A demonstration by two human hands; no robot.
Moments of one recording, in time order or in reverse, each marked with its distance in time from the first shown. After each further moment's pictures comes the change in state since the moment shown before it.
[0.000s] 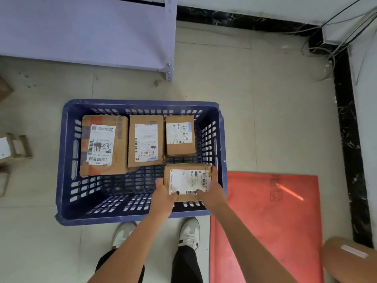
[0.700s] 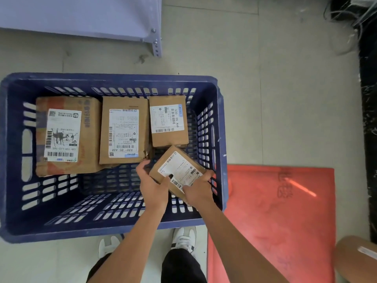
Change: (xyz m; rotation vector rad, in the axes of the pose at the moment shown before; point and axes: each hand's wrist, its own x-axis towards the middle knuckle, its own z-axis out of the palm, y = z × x) left_hand 0.065 -0.021 0.056 -0.366 0.372 0.039; right_hand 0.077 0.026 0.043 -0.002 -0.005 0.175
